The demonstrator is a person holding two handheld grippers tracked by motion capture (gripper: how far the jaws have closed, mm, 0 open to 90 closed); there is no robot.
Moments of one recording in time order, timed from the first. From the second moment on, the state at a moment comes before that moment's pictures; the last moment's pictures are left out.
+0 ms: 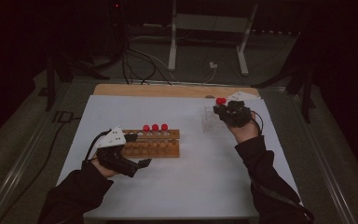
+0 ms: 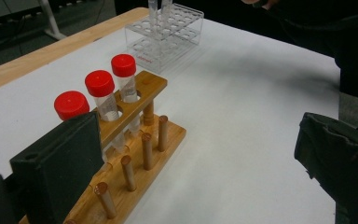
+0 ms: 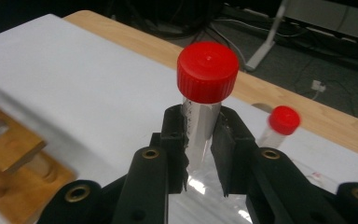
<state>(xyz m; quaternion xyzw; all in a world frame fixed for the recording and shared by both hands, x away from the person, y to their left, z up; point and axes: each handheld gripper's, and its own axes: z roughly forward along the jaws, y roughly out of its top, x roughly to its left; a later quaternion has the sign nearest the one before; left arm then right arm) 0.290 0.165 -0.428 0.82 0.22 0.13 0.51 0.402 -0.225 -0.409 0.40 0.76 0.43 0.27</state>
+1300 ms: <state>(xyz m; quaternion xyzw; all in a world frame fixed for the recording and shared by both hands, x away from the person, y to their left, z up) 0.285 0.137 -0.422 0.83 0.19 0.12 0.51 0.310 -0.143 -0.441 0.24 0.86 0.43 0.15</state>
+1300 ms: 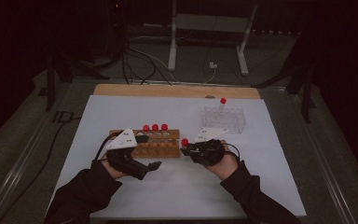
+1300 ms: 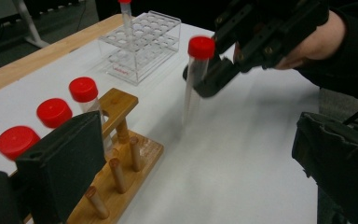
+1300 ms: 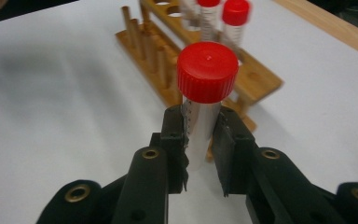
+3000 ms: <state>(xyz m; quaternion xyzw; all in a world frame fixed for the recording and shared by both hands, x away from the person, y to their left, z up) 0.287 0.096 -0.429 0.84 0.13 0.13 0.50 0.287 -0.112 -0.446 0.19 0.88 0.43 0.12</state>
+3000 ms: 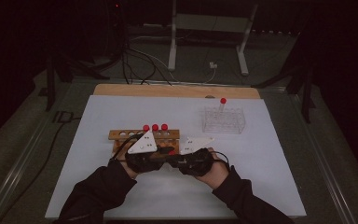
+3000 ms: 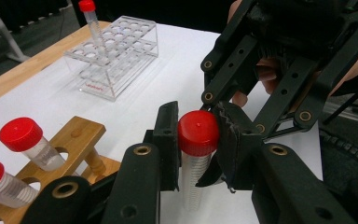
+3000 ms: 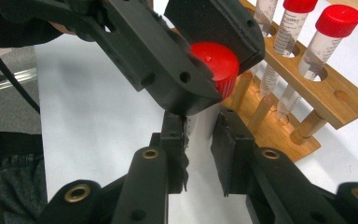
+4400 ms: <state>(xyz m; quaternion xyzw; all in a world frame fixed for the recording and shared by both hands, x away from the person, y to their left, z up) 0.304 0.169 -0.380 0.81 0.21 0.23 0.50 0.283 -0.147 -0.438 0.20 0.84 0.49 0.13</state>
